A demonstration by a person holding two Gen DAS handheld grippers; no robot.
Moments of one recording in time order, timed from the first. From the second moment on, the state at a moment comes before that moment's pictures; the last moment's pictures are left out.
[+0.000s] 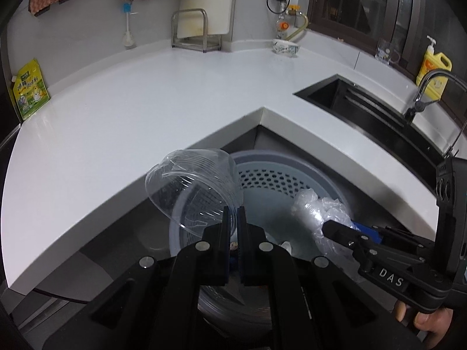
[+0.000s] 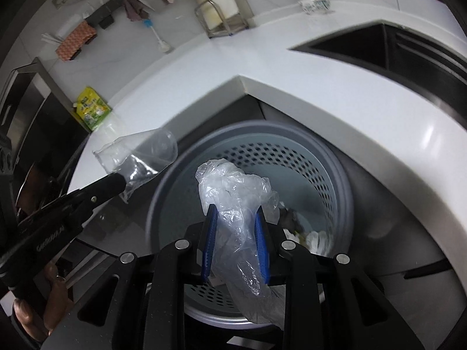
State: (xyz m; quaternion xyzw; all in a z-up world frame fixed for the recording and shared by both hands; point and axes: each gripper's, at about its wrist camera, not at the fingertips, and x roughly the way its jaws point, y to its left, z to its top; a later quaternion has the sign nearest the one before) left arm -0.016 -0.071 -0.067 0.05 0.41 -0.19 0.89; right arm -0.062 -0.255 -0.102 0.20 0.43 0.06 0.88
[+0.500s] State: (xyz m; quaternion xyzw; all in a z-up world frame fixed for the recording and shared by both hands) left arm -0.012 -0.063 -0.091 0.04 0.45 -0.17 0.88; right arm -0.063 -0.265 -0.114 0.23 0.42 0.05 0.88
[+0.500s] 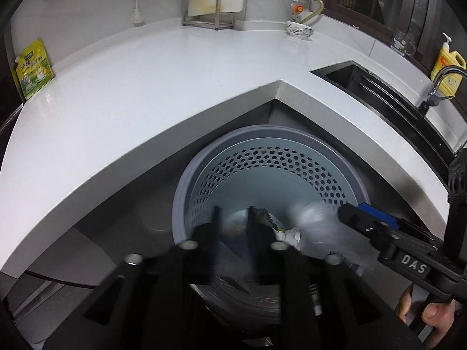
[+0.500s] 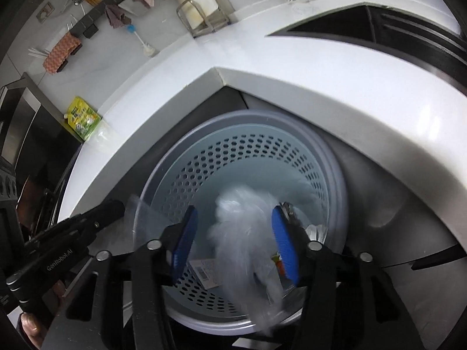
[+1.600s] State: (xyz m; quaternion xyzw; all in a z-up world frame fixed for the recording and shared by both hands) left arm -0.014 -0.048 -0.073 0.04 0.41 -0.11 0.90; right arm -0.077 -0.251 -0.094 0.16 0.40 0.02 0.90
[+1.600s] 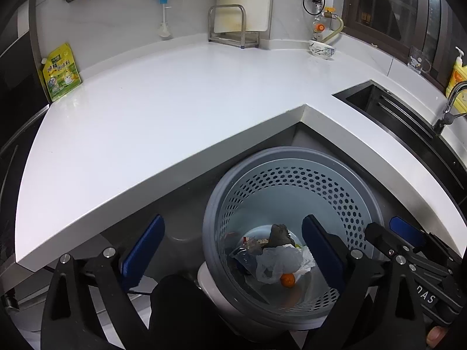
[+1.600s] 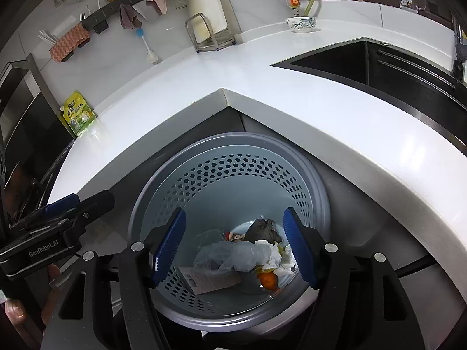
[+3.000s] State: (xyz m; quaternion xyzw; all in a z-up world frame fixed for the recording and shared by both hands) left arm -0.015 -0.043 -0.070 0.04 0.41 -0.09 0.91; right arm -0.078 -0.244 -0.091 0.14 0.40 0.01 0.91
